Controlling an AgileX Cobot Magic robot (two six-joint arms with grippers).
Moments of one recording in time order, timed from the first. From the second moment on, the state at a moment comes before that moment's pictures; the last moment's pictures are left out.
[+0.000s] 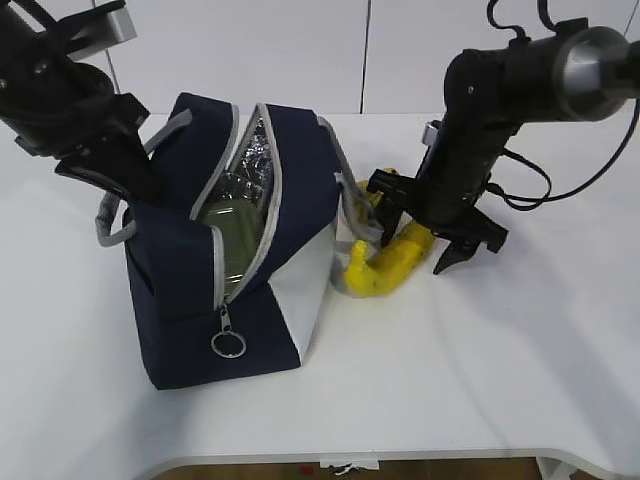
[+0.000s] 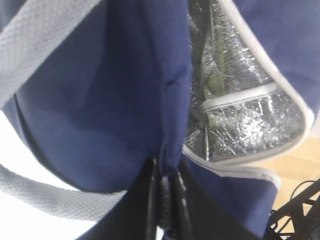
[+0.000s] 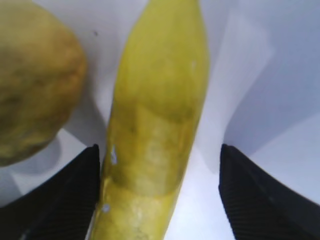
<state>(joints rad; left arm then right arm) -0.23 1.72 -1.39 -0.55 1.14 0.39 0.32 2.15 -1.61 0.09 0.89 0.79</state>
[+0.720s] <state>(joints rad) -0.23 1.72 -1.39 -0.55 1.14 0.39 0.32 2.16 -1.61 0.01 0.97 0.80</state>
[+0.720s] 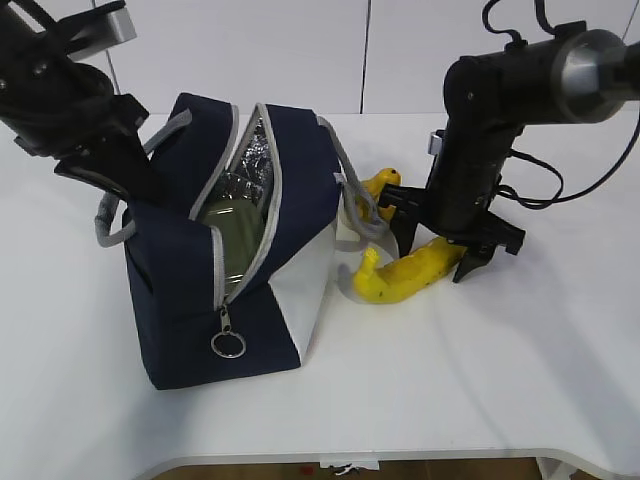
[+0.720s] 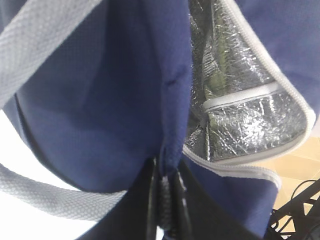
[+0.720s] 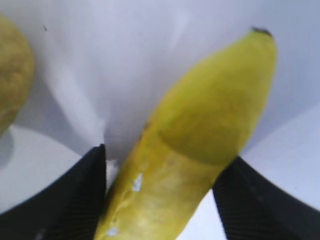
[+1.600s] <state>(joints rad) -0.23 1.72 -1.39 -0.55 1.14 0.39 0.32 2.12 -1.77 -0.11 1.21 0.45</state>
